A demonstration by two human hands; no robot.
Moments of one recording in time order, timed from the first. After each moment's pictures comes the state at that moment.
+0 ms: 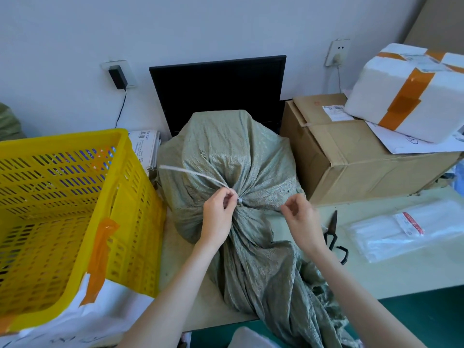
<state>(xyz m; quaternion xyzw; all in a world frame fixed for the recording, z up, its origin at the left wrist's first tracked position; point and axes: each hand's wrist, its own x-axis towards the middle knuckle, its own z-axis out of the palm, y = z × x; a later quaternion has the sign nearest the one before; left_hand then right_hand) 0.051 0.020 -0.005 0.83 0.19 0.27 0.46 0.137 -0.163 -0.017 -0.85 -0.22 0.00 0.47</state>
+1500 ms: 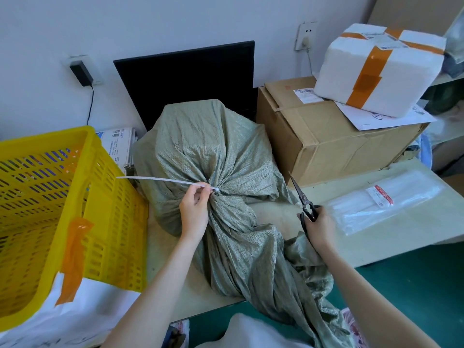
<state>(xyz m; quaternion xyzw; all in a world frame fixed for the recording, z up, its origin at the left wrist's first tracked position) 0.046 0.011 -0.018 0.71 0.25 0.29 0.60 0.163 -0.251 -0.103 -0.91 0.02 0.05 0.41</state>
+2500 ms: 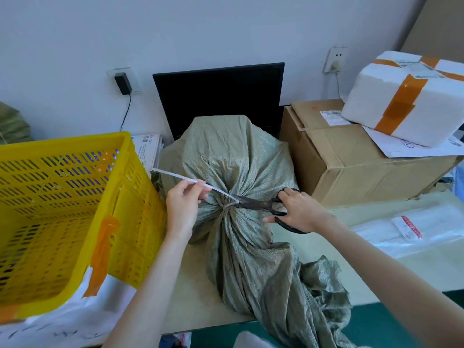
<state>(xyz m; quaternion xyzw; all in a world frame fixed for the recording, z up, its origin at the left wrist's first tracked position) 0.023 0.047 0.050 0.66 0.32 0.32 0.60 0.186 -0.161 0.014 -0.88 -0.46 0.01 0.06</state>
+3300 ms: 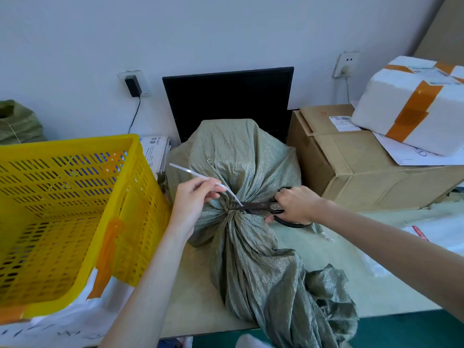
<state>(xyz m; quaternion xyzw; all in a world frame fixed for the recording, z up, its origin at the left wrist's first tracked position) 0.023 0.050 0.073 0.68 0.27 0.25 0.63 0.200 -0.130 0.040 -0.82 -0.56 -0.01 -0.14</state>
